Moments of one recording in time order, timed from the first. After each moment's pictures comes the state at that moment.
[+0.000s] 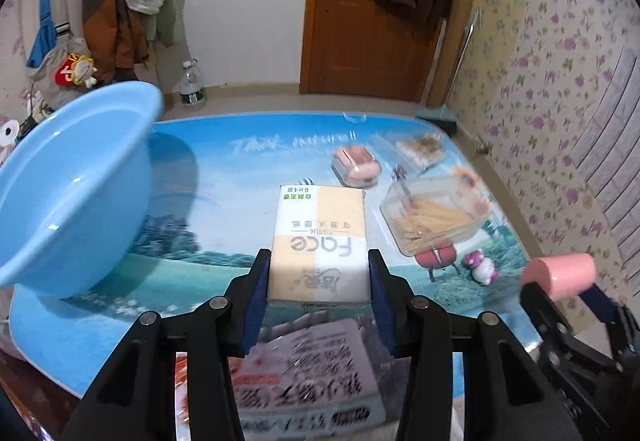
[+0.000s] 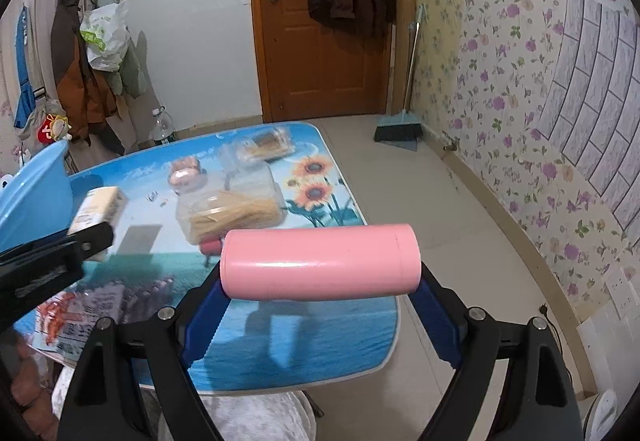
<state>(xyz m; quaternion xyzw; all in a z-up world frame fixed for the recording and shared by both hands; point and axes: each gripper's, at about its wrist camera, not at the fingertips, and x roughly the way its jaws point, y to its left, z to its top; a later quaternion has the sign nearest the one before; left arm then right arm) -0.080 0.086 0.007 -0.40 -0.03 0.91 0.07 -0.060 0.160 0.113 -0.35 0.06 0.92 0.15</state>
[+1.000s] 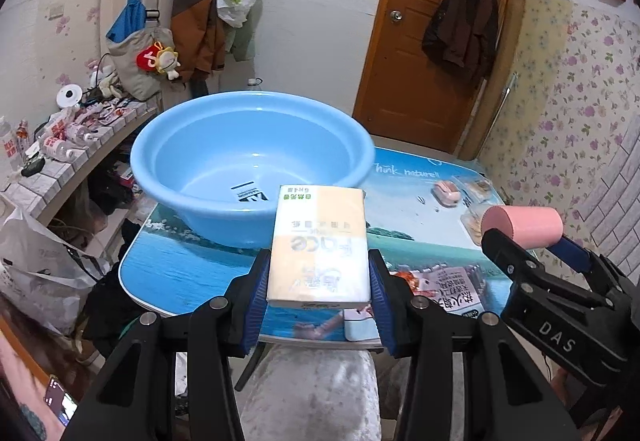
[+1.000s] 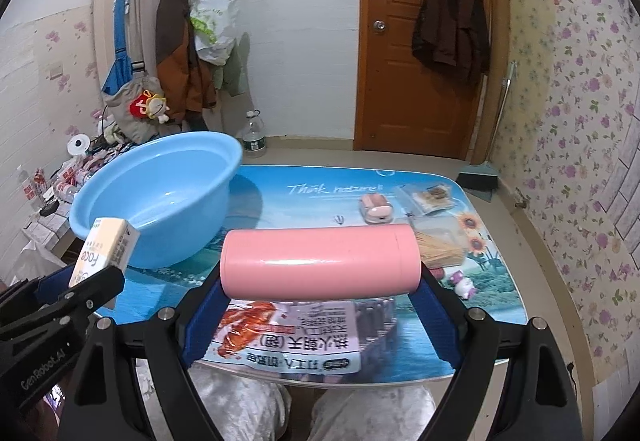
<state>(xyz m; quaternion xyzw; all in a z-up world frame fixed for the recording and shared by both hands) 0.020 -0.069 0.041 -0.35 -0.09 0.93 0.01 -0.053 -0.019 0.171 -0.31 0.00 0.95 0.01</state>
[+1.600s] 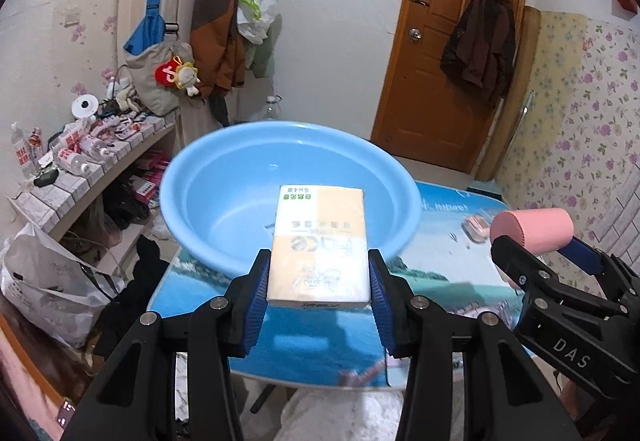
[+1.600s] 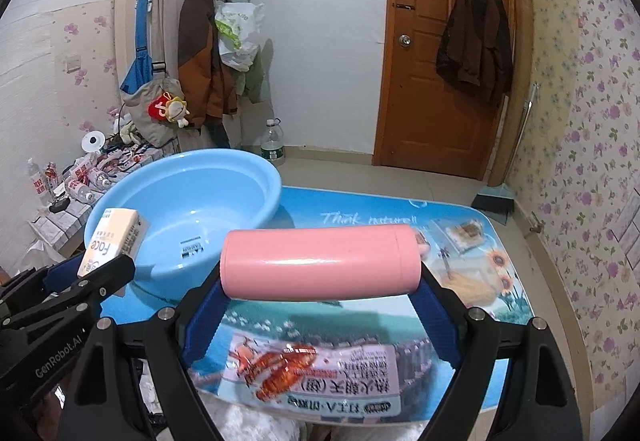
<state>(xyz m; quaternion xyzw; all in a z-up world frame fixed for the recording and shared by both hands) -0.006 -0.103 0.057 -0.32 -0.09 0.94 -0.02 -0.084 -0.059 0.192 -0.29 -0.02 0.96 -0.03</state>
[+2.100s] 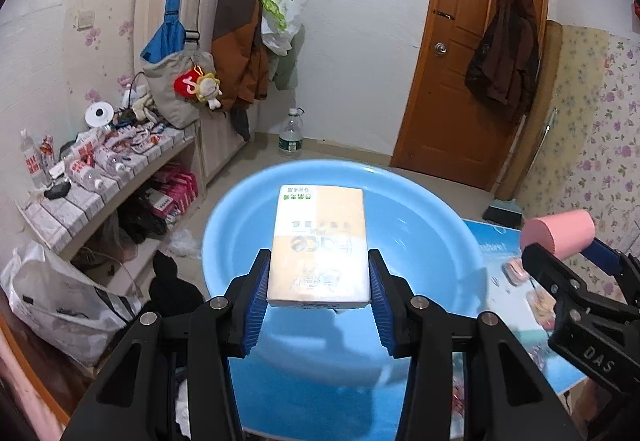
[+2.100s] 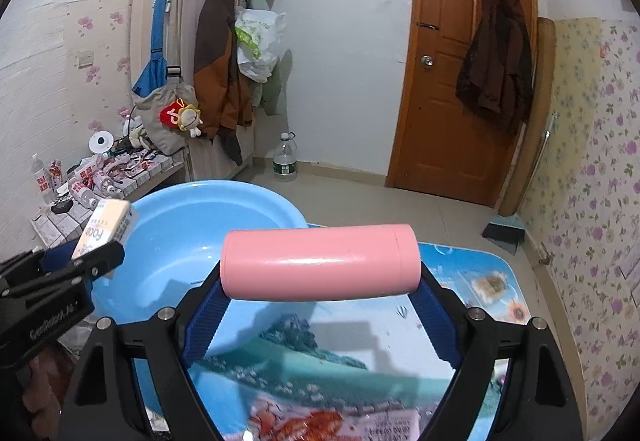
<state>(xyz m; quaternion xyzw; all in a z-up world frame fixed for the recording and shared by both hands) -0.059 -0.160 0.071 -0.30 -0.09 0.95 -0.05 -0.141 -0.100 0.214 -0.27 -0.05 0.96 -0.05</state>
